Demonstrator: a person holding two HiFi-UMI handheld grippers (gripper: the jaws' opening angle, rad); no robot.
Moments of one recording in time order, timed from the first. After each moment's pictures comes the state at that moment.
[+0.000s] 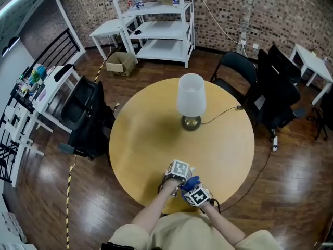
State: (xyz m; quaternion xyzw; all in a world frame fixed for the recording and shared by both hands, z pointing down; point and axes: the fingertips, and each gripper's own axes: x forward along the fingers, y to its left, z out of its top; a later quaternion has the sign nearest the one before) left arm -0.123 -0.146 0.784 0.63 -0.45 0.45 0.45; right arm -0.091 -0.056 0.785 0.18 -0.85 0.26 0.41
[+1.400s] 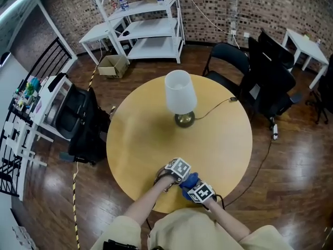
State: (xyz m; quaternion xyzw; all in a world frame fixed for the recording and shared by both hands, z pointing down) left arm -0.103 -0.156 0.778 0.70 -0.31 0.57 0.30; right arm -0.078 -0.057 0.783 0.16 -0.86 0.30 0.37
